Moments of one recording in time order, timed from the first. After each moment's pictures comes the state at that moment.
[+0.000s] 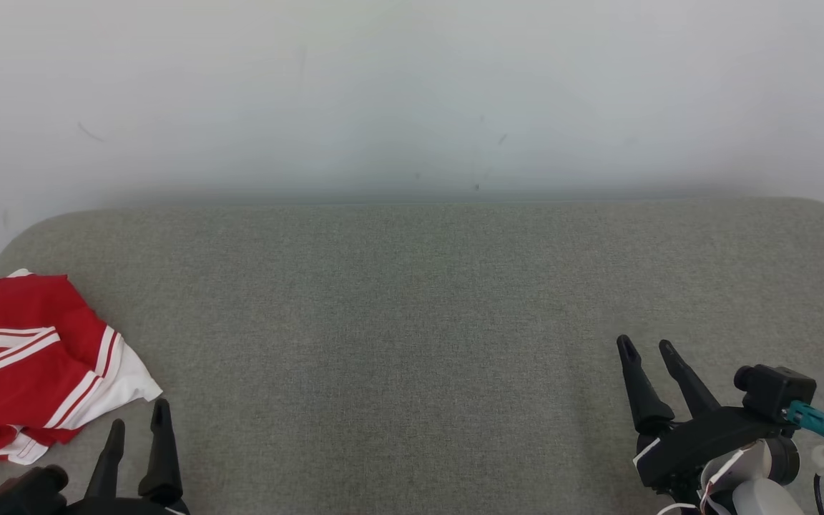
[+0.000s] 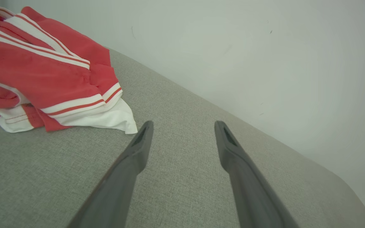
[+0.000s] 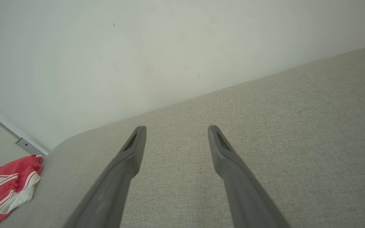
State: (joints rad) left arm 0.00 0.09 -0.06 0.17 -0.57 0.04 -0.10; right arm -0.13 -0.05 0.00 0.31 0.55 0.13 -0.06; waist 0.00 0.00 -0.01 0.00
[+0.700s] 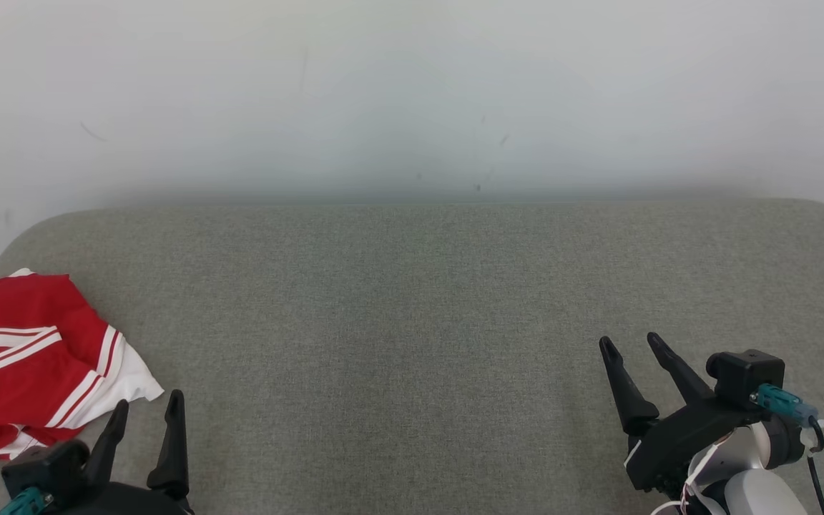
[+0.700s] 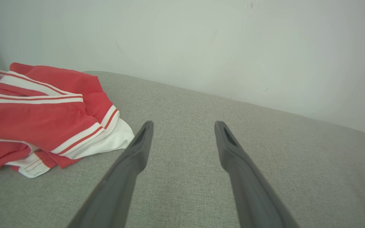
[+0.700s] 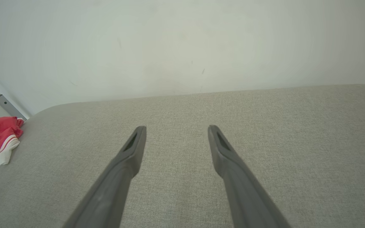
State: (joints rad) left arm 0.01 0.15 -0.10 0.05 -0.34 0.05 0.03; right arm -0.13 -0.05 0.01 0.24 0.32 0.13 0.04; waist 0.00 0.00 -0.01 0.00
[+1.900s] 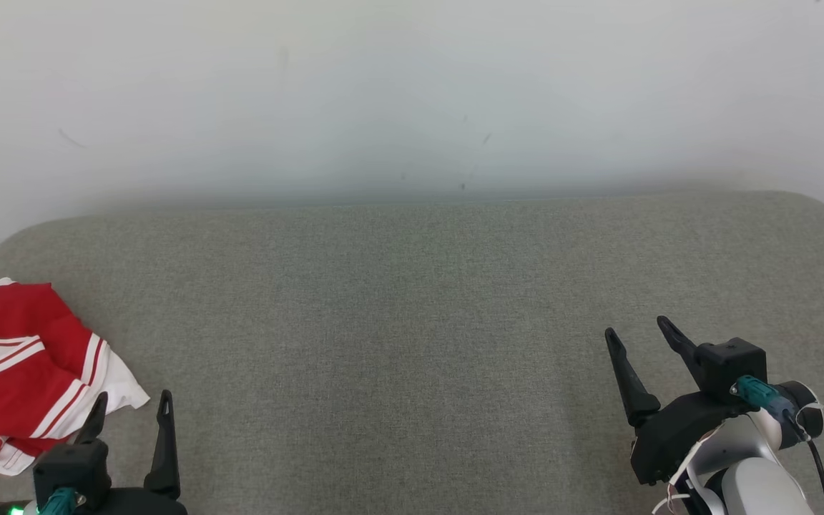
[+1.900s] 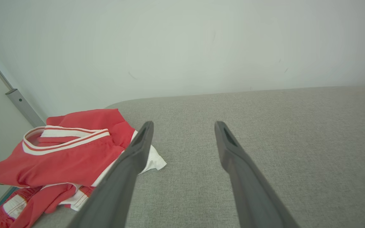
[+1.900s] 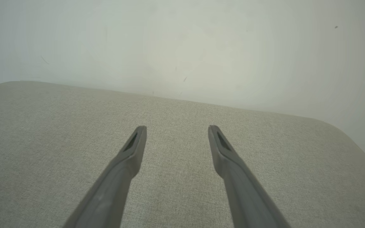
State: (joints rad) left arm 0.02 0.20 -0.13 0.01 -0.07 0.13 0.03; right arm -0.15 -0.05 -0.02 0.23 0.07 0.13 0.03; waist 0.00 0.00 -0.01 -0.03
